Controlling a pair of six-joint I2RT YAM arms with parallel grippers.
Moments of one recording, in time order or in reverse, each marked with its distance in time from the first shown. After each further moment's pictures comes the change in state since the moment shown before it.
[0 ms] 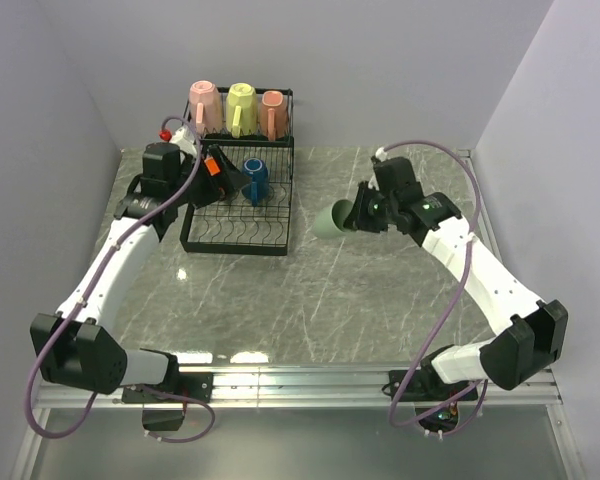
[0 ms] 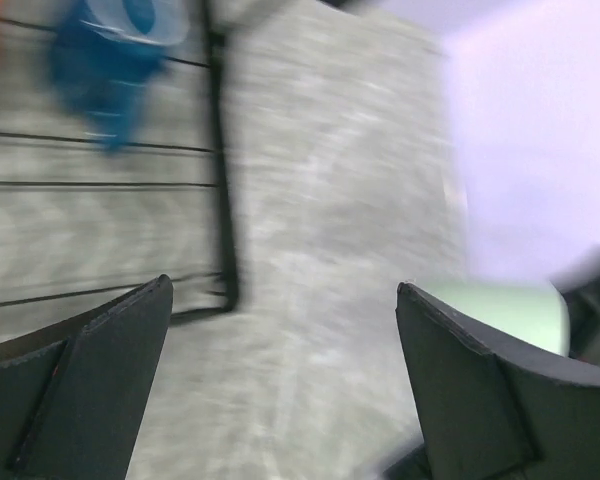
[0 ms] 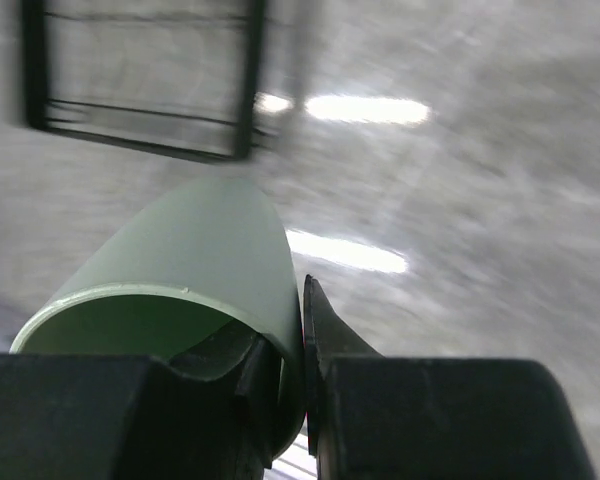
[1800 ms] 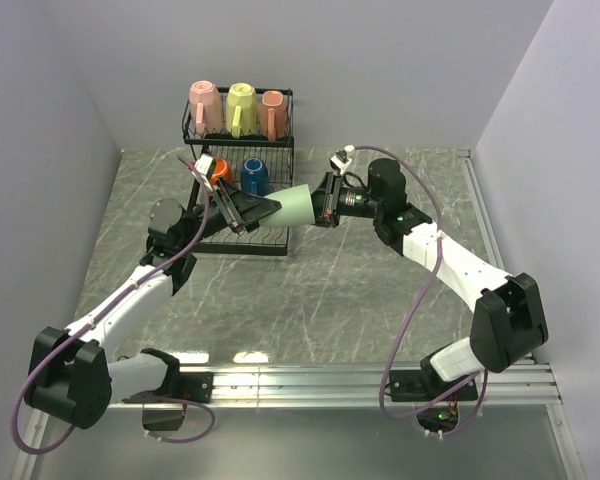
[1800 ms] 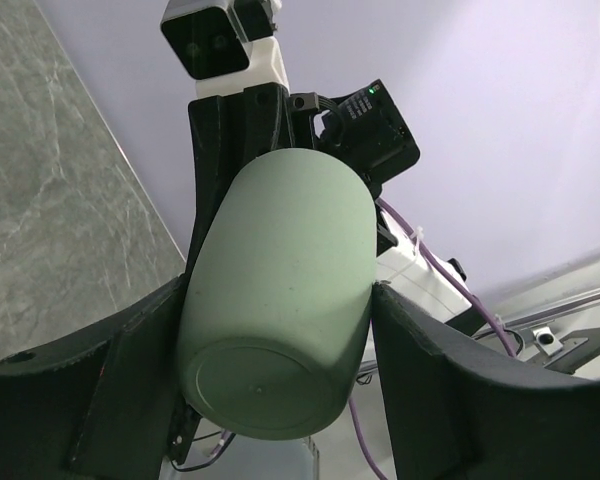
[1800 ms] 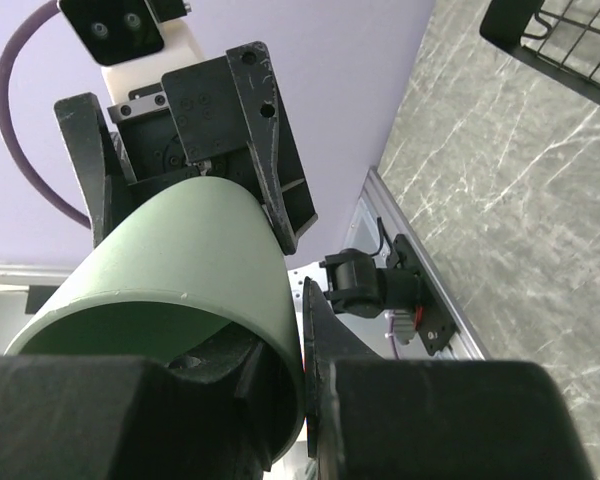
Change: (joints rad) left arm -0.149 -0.166 -0.537 1.092 0.436 -0.707; right arm 0.011 0.101 -0.215 0.937 -0.798 0.614
